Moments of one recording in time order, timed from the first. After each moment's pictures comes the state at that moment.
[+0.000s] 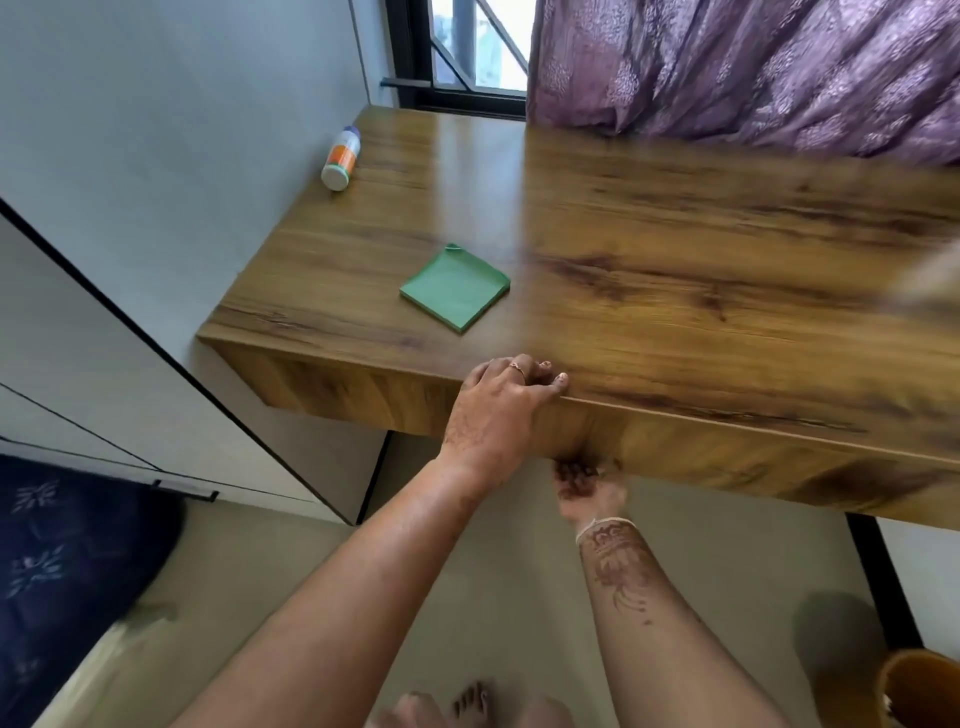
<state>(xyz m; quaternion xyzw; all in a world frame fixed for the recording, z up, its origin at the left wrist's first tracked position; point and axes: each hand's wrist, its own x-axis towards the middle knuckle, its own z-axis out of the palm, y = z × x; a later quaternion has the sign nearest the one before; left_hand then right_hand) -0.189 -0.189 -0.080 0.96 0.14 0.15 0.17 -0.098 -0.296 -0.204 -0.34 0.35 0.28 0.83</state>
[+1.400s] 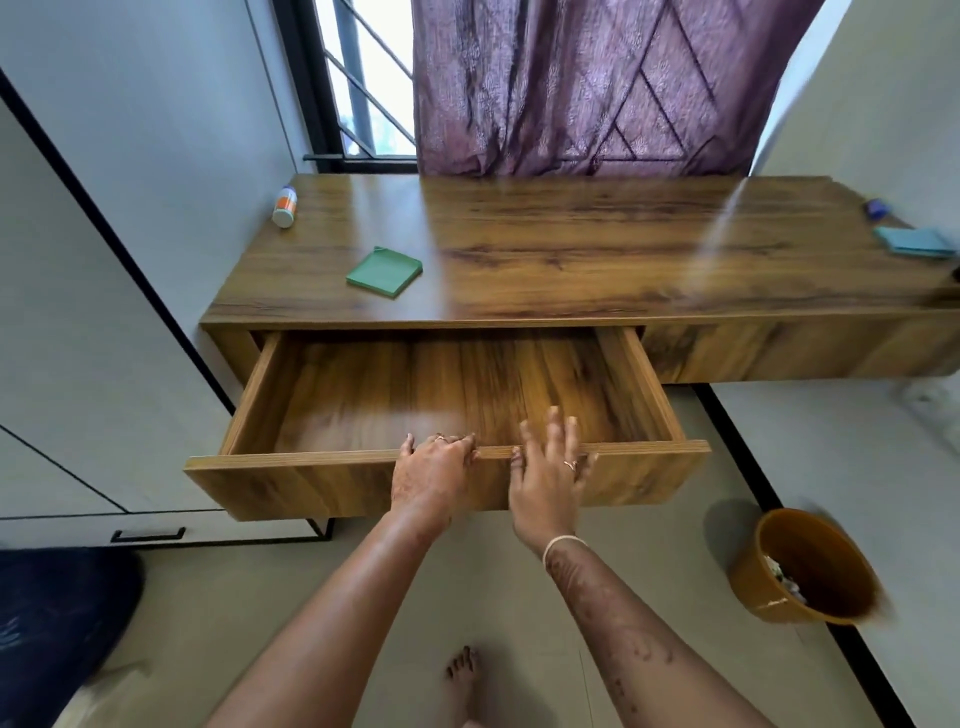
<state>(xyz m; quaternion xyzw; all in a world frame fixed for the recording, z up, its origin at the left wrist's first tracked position) -0.364 -0.329 -0.070 0.97 0.22 -0.02 0.13 -0.306 -0.449 -0.111 -0.95 -0.18 -0.02 0.24</state>
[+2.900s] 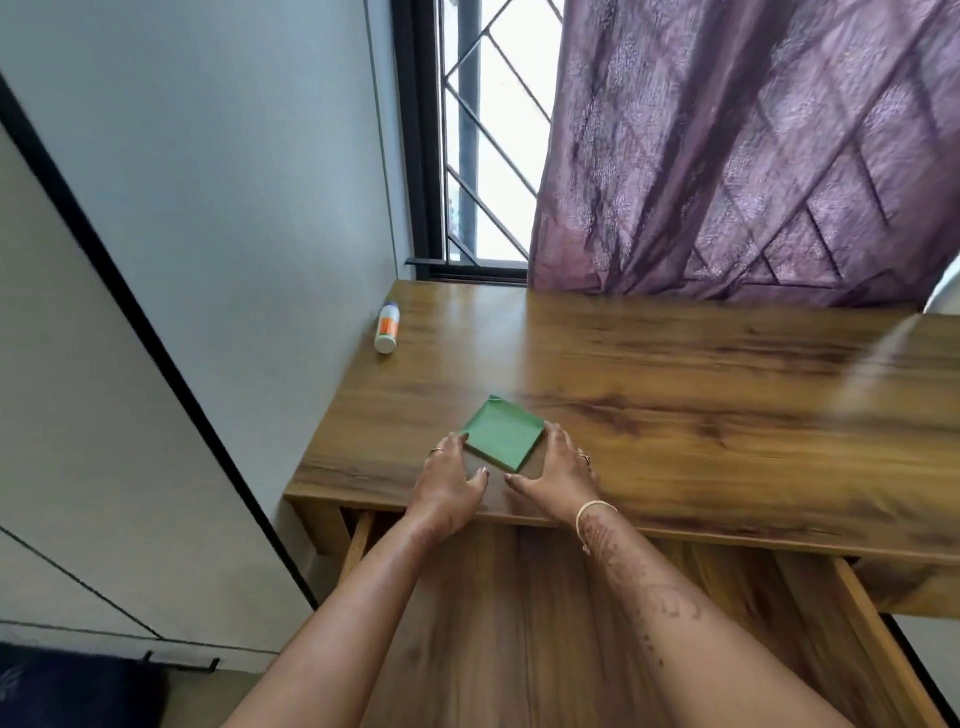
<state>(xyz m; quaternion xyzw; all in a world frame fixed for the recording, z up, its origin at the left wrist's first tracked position) -0.219 -0.062 -0.023 0.87 0.34 0.07 0.36 -0.113 -0.177 -0.037 -0.93 -0.25 0.13 0.25</state>
